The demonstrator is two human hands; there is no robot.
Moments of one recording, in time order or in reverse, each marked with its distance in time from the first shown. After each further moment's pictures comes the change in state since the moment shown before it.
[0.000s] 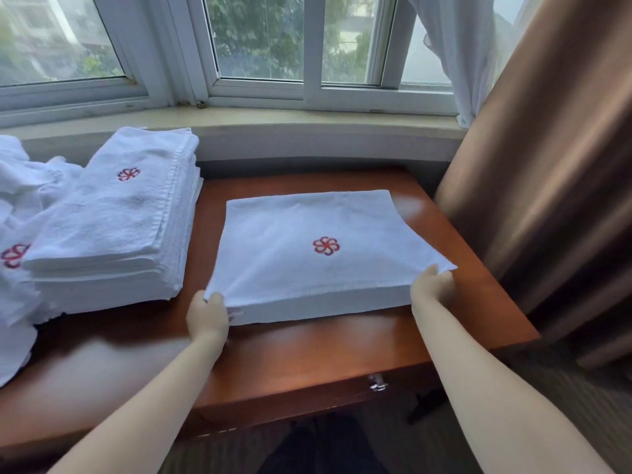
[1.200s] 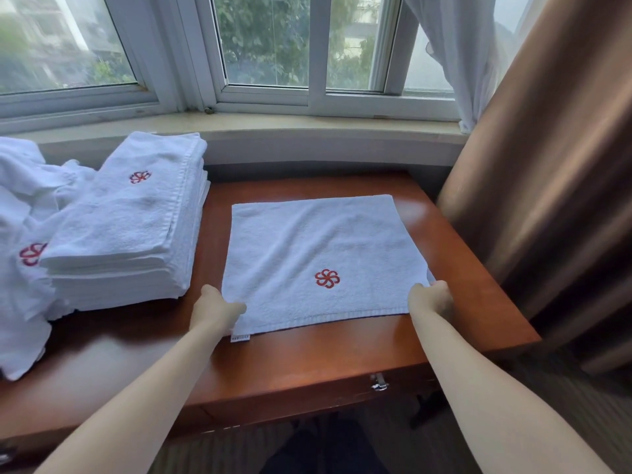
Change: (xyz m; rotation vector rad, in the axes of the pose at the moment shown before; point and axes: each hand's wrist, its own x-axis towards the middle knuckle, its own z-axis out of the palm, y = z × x) left_hand 0.013 0.009 -0.009 0.571 -0.265 -0.057; right_hand -0.014 0.013 -0.012 -0.258 -0.160 0.012
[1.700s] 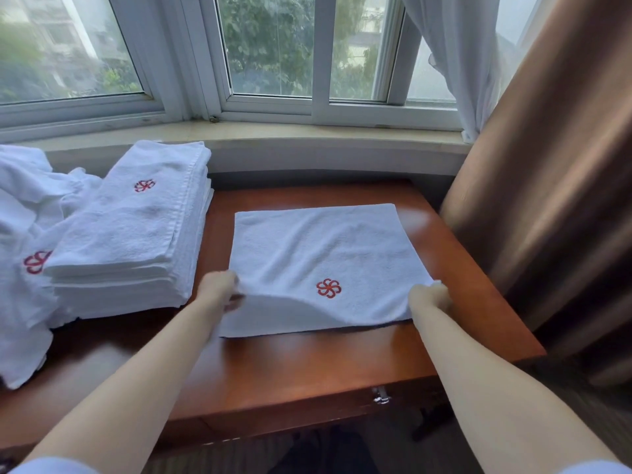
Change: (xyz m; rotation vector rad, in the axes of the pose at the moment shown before) left_hand 0.016 0.048 -0.014 -0.527 -0.075 -0.105; right_hand 0.006 -0.026 0.002 0.045 0.016 0.020
